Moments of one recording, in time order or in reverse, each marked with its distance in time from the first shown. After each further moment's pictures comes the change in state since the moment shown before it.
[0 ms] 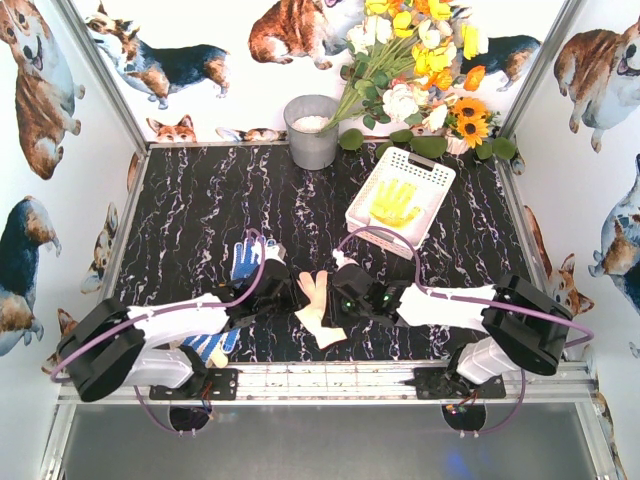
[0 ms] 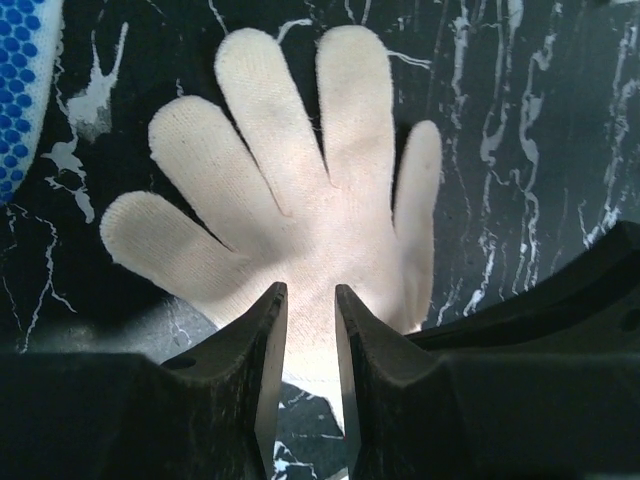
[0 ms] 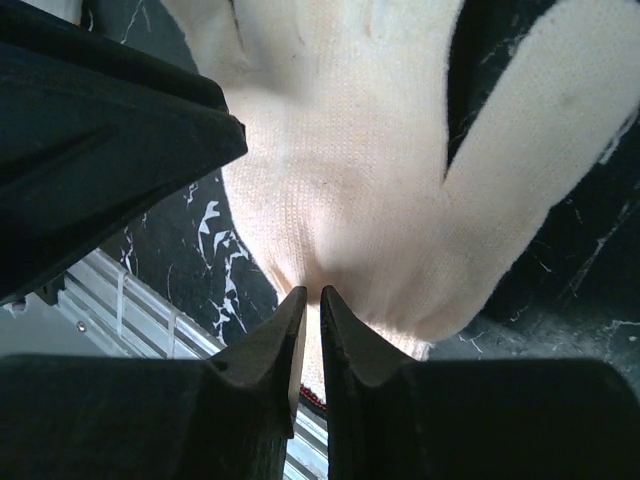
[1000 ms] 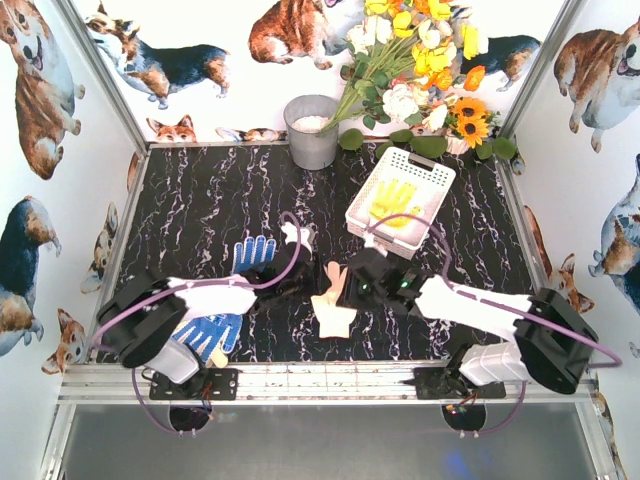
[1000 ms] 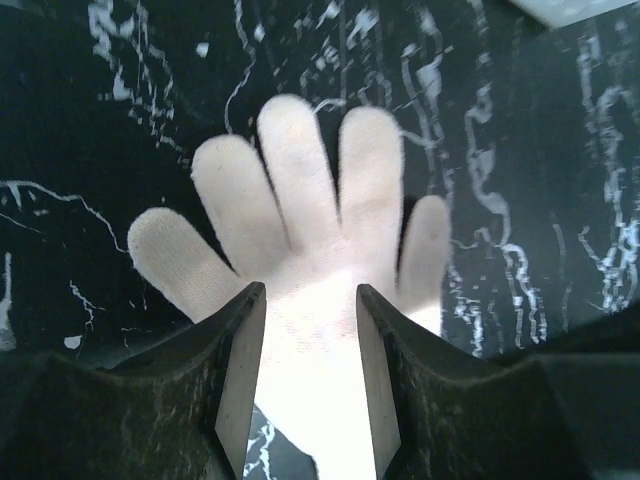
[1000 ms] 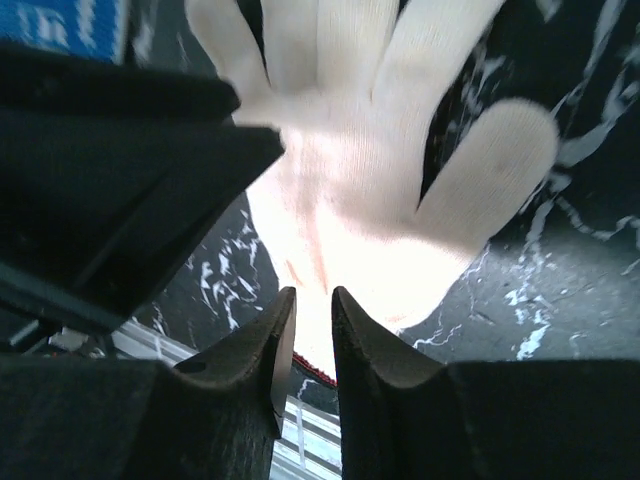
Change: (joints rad) left arm 0.000 0.304 0.181 0.180 -0.002 0.228; right arm -0.108 -0.126 0.035 -0.212 0.109 0.166
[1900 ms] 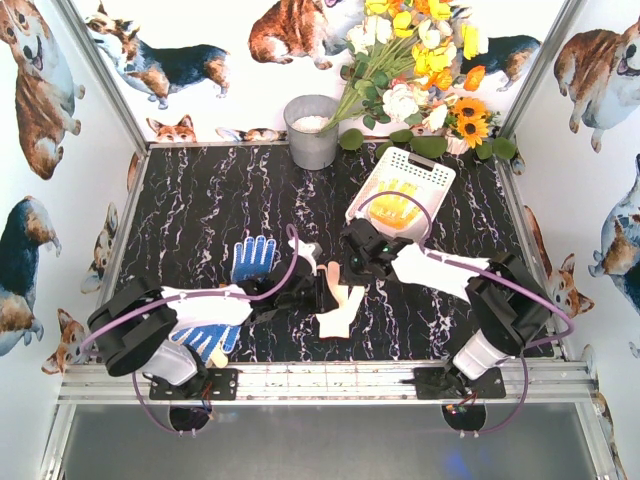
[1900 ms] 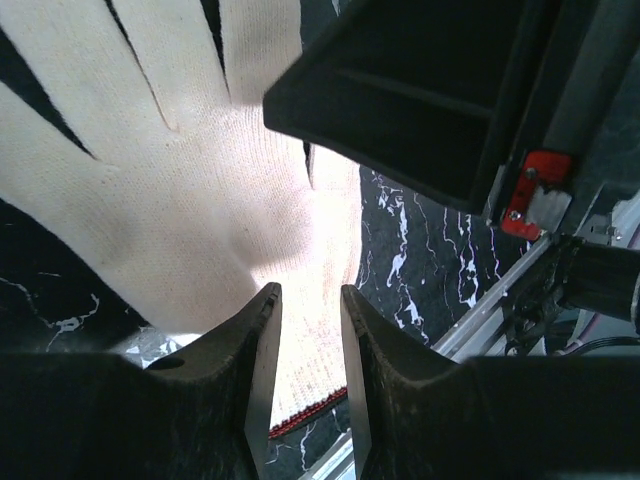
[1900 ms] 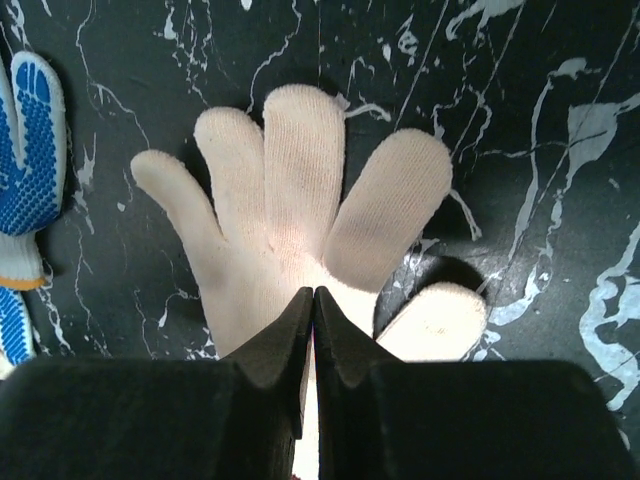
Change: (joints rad) left arm -0.078 -0.093 -0.054 -0.027 0.160 -0.098; right arm -0.174 0.270 0.231 -0.054 -0.041 -0.174
